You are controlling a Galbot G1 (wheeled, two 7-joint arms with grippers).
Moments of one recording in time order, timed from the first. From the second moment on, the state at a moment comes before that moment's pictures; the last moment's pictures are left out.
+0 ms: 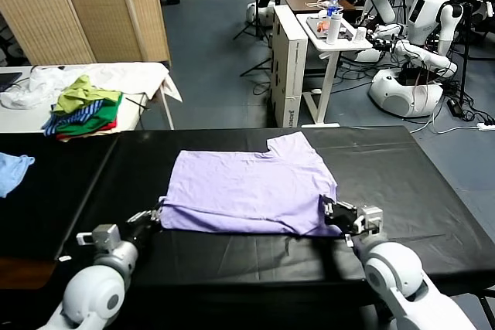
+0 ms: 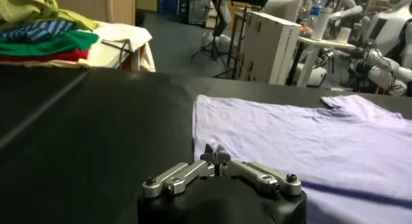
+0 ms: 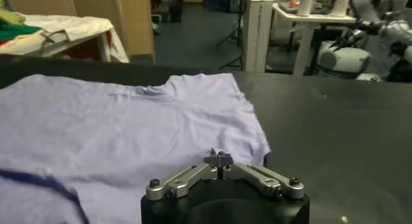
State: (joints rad) left arm 1.34 -0.99 -0.43 -2.01 -0.75 0.41 -0.31; right arm -1.14 0.99 0.30 1.93 0.63 -0.55 0.23
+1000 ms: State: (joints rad) left arm 1.46 -1.03 -0.44 -2.05 -0.70 0.43 -0.31; right arm -1.45 0.95 0.52 2.11 0.60 -0.60 0.13
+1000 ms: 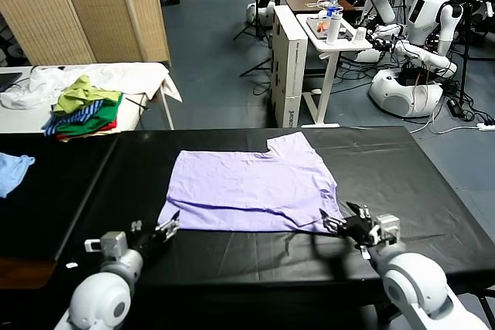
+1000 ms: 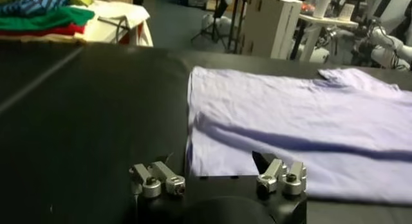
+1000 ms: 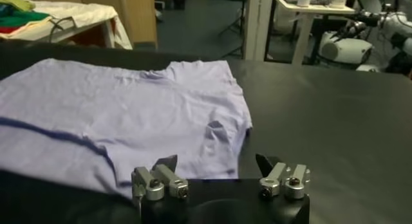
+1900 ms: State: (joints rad) left arm 1.54 -1.03 -0.46 -2.09 -0.69 0.43 -0.32; right arm -1.54 0.95 0.55 2.16 0.59 -0.67 0.14
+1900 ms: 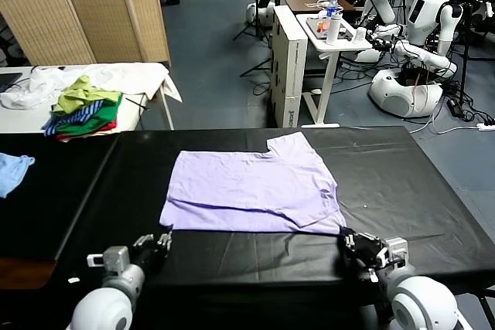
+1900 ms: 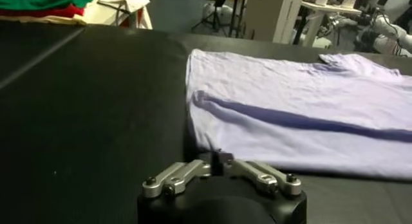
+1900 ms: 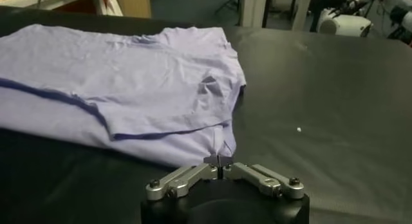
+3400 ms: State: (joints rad) left arm 1.51 -0.91 -0.65 -2.25 -1.01 0.70 -0.42; right arm -0.96 0.87 0.26 1.98 0.84 -0.74 0.30
